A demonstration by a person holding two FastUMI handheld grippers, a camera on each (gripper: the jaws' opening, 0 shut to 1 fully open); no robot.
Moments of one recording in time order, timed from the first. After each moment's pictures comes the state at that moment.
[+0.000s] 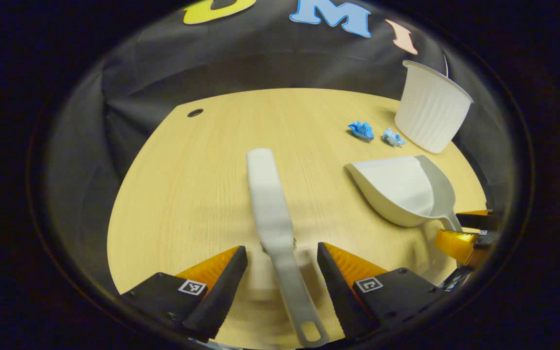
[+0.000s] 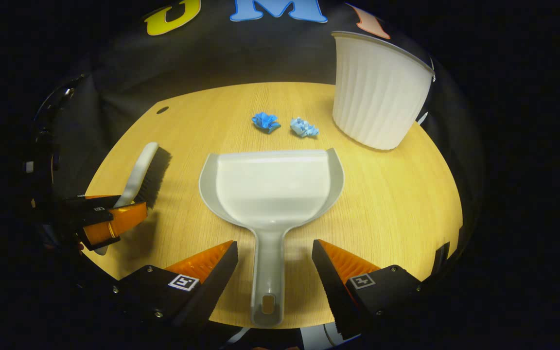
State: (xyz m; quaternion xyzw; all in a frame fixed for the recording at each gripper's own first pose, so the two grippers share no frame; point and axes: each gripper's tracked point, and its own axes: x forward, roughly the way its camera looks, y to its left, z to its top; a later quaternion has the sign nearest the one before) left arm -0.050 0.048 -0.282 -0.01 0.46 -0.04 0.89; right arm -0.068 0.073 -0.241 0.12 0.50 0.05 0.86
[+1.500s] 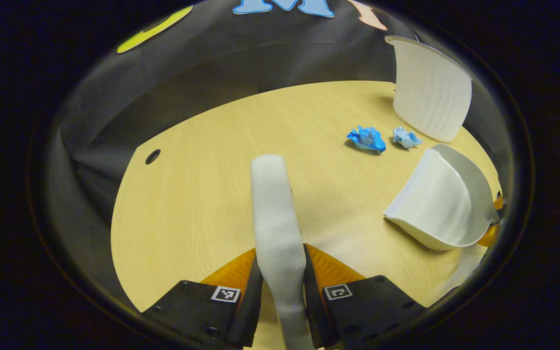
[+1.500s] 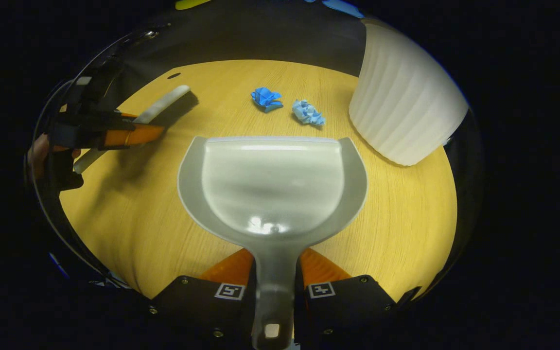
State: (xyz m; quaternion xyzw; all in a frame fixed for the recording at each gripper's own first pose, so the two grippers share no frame) left arm 0.090 0.011 -0.310 0.10 0.44 -0.10 0.89; right arm -0.047 0.010 -0.277 0.03 0.53 0.14 0.84
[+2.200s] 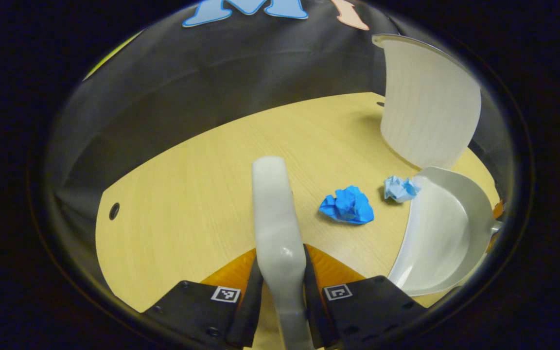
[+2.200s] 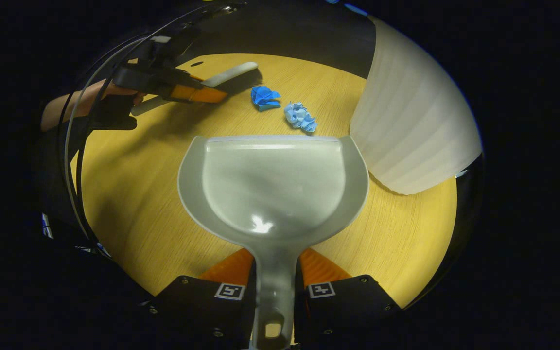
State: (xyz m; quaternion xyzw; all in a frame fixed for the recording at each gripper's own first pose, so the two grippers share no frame) left arm 0.190 -0.082 -0.300 0.11 0.40 -0.19 0.89; right arm -0.022 -0.041 -0.285 -0.03 0.52 0.24 0.82
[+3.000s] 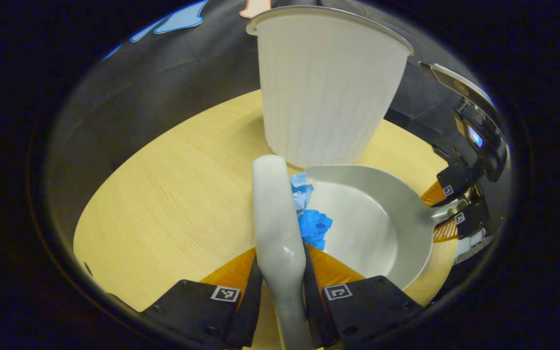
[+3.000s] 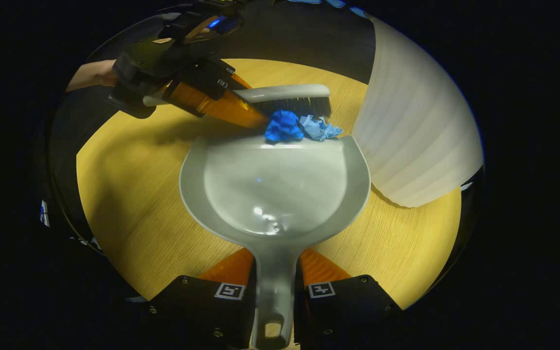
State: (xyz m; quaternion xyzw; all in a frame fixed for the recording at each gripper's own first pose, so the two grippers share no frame) left arm 0.125 -0.213 -0.277 0.14 0.41 -0.42 0.80; right arm 0.002 -0.042 -0.263 -0.03 0.48 0.26 0.83
